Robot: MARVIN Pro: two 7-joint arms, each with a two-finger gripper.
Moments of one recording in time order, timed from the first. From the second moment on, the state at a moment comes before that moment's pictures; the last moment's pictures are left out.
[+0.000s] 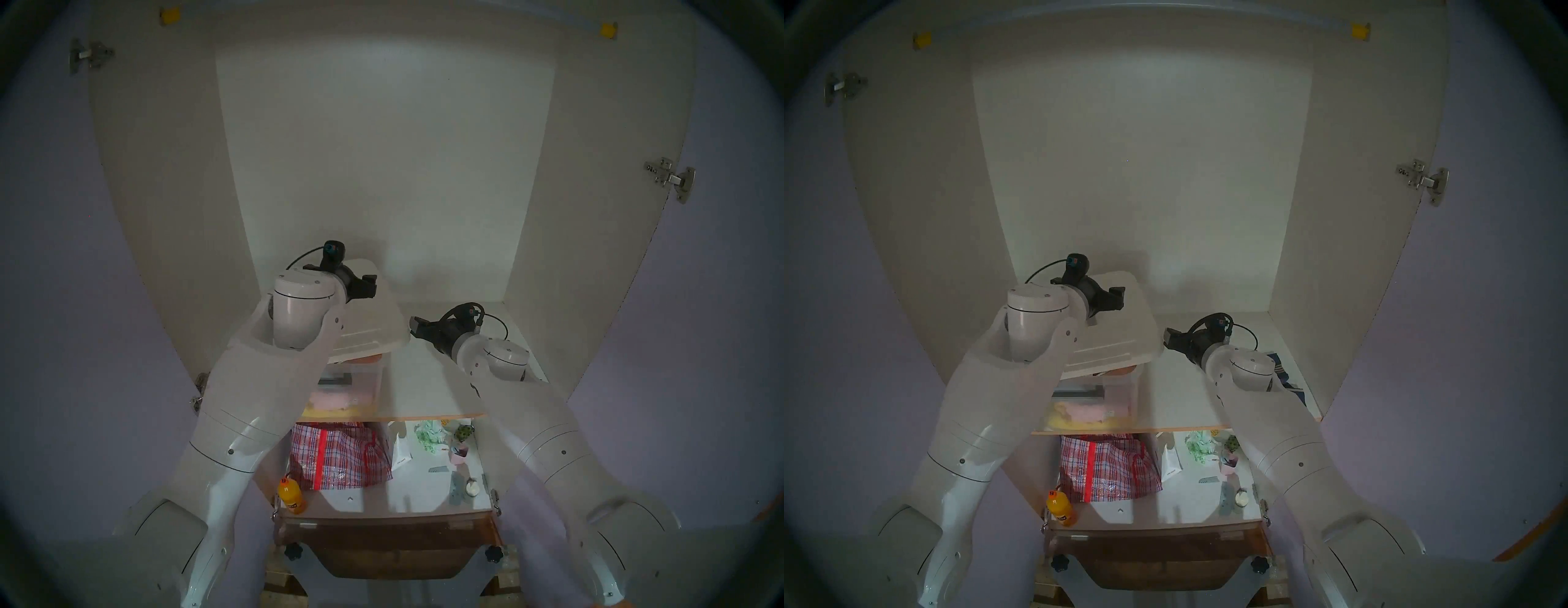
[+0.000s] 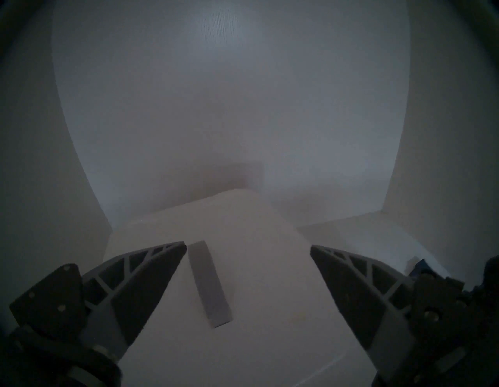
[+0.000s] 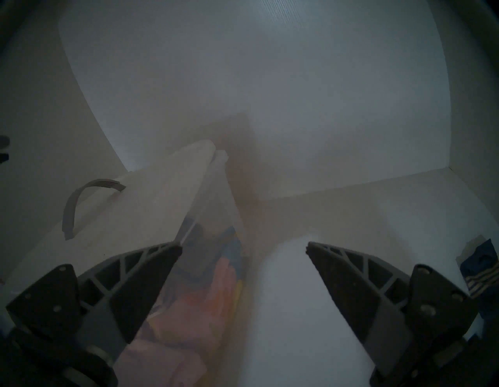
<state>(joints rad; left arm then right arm) 1.11 -1.34 -1.20 -1.68 -0.37 0.76 0.36 -1.12 -1.40 1.22 -1.20 0.63 0.29 0.05</state>
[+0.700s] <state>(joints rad) 1.04 -1.39 -1.22 -1.42 -0.39 0.61 0.38 -1.12 -1.40 1.23 -1.20 0.63 0.29 0.05</state>
